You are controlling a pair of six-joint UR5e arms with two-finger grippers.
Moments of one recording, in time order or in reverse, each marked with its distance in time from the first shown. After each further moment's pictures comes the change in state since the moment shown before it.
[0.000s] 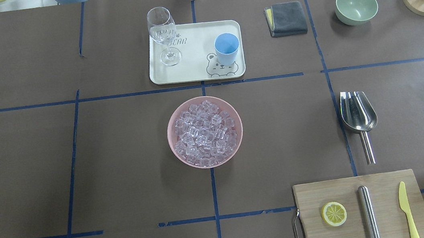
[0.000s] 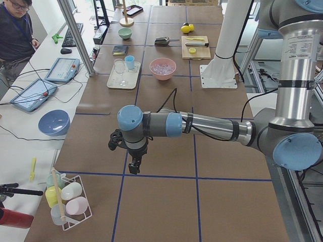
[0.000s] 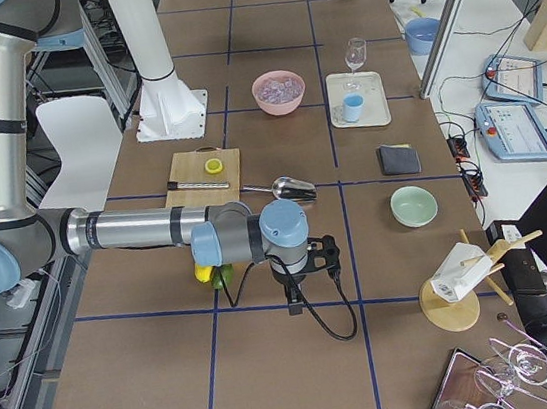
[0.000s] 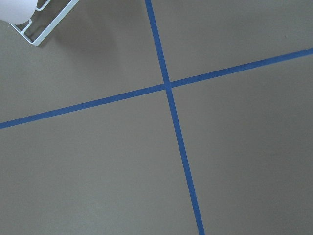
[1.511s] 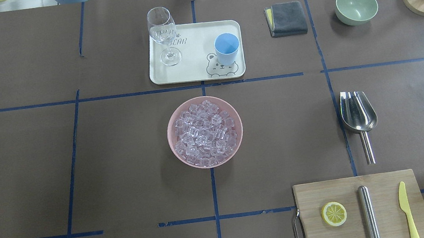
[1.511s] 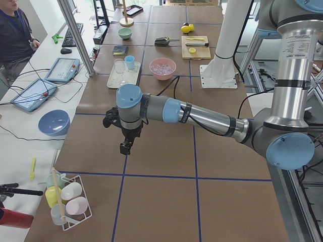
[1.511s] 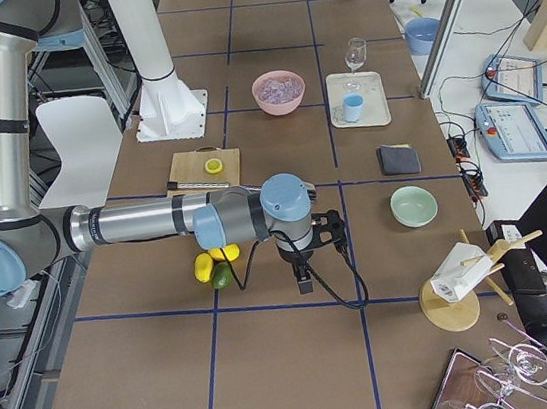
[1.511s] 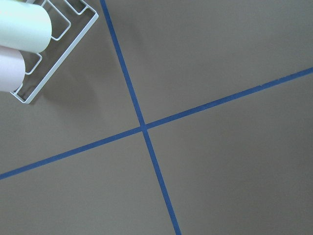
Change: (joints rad) left arm 0.006 -0.047 -0.076 -0.066 -0.054 -0.005; right arm 0.000 0.022 0.069 0.003 0.009 0.002
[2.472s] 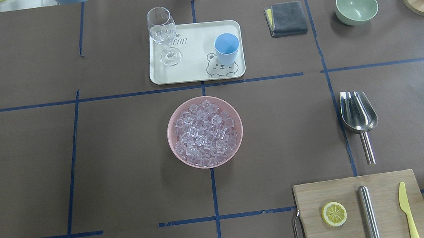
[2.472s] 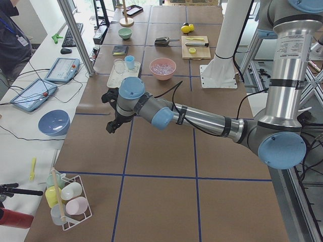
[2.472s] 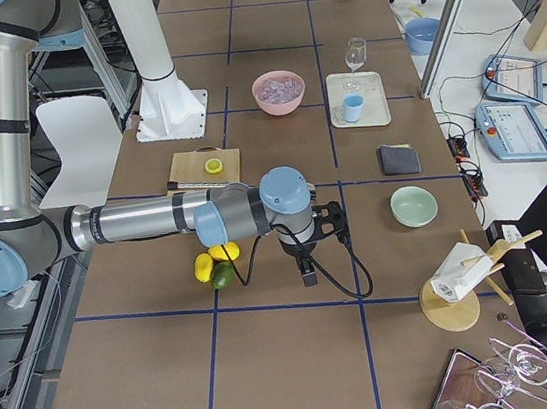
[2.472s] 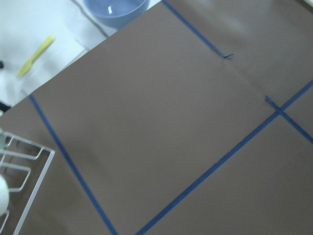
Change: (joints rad) left arm 0.127 -0.018 0.050 -0.568 -0.032 -0.023; right arm -0.005 0.002 0.013 0.046 0.005 0.003
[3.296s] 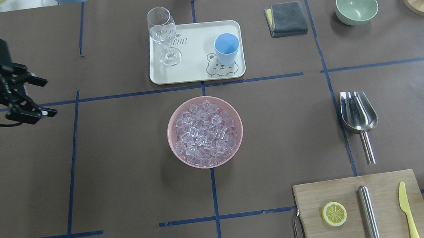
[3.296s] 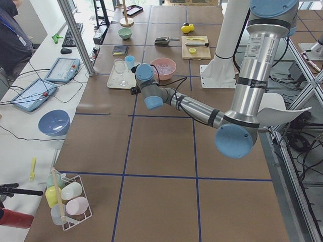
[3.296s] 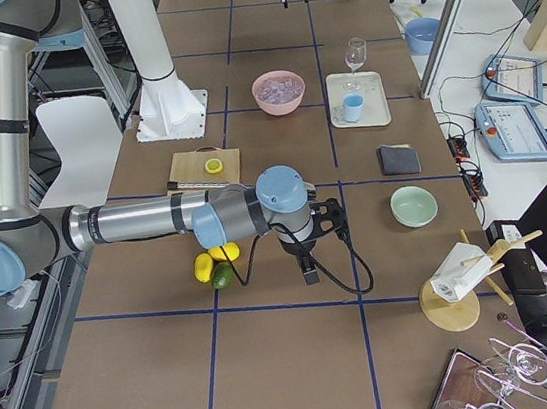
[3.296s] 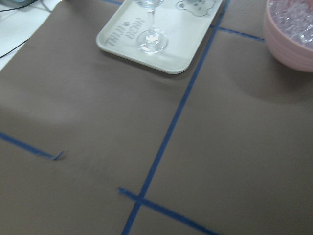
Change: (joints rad) left arm 0.476 -0.149 0.025 -0.324 0.030 -0.196; right arm 0.000 -0.008 0.004 0.042 0.000 -0.002
